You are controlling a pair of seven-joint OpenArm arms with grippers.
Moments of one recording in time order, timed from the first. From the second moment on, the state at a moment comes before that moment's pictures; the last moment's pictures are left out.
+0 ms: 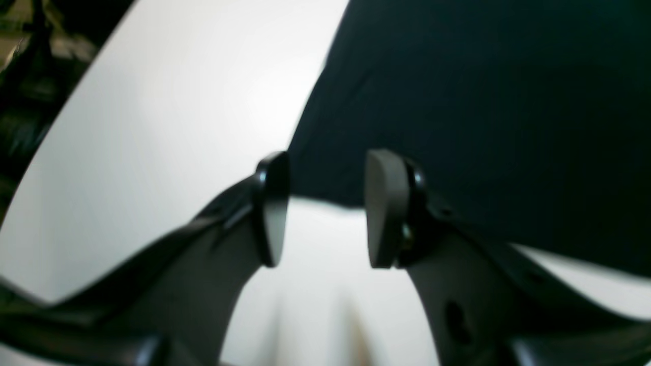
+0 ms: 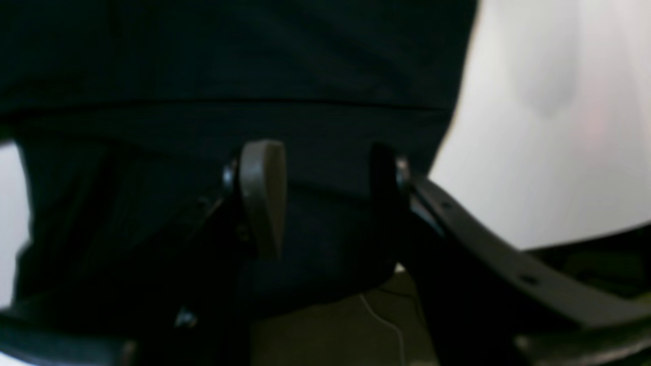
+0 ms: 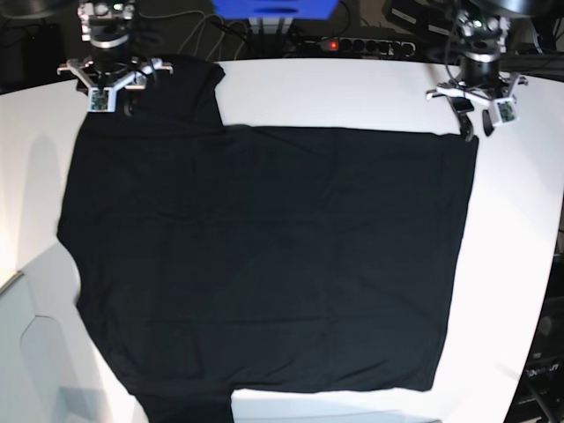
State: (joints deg) left arm 43.7 -13.7 -22.7 112.4 -21.2 0.8 16.5; right arm -46.5 0.8 13.2 117.9 0.4 5.2 -23.6
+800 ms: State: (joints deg) left arm 27.5 -12.7 -26.3 92.7 -21.7 -5.6 19.2; right arm -43.2 -3.6 24.8 117.5 0.3 14.9 -23.8
